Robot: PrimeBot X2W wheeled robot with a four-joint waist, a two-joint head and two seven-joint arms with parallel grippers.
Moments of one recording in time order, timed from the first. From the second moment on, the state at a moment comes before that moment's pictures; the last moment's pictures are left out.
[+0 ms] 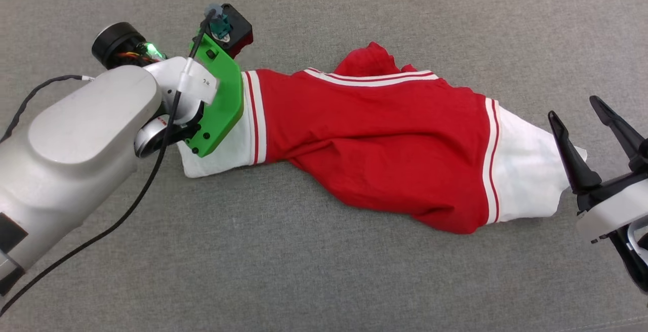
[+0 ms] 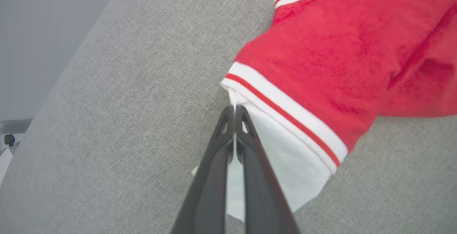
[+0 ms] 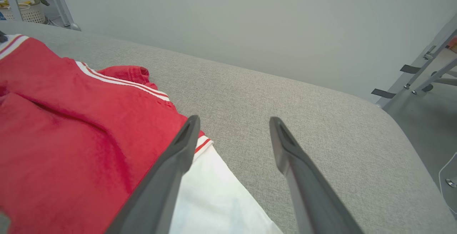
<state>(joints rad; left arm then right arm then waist) -1.23 0.63 -1.28 0.38 -0.96 -0.13 0.57 -0.27 -0.53 0.22 0.06 0.41 0.13 -0.16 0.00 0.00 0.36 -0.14</state>
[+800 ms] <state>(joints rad) -1.41 0.61 -1.28 0.54 -0.81 -0.13 0.46 -0.31 -0.47 0.21 0.03 0.39 0.13 -0.22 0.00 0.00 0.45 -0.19</state>
